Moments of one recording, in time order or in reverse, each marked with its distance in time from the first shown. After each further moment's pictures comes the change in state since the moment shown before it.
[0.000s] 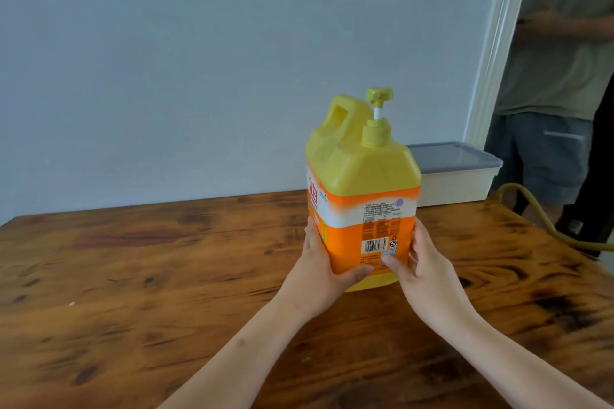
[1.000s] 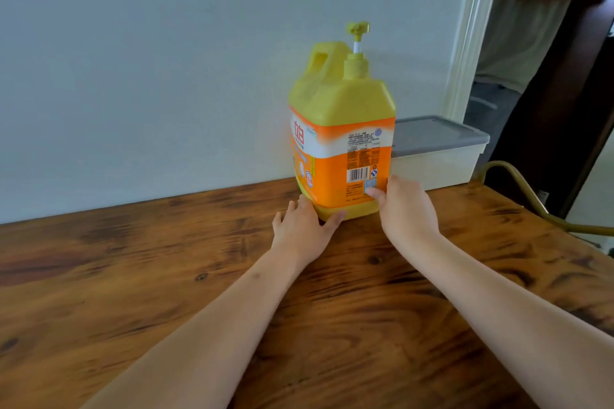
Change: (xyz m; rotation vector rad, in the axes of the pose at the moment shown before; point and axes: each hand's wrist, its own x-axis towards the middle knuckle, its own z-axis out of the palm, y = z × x) left_hand 0.162 -0.032 0.065 0.477 -0.012 -0.102; right_hand 0.153 0.069 0.001 -0.496 0.192 0.136
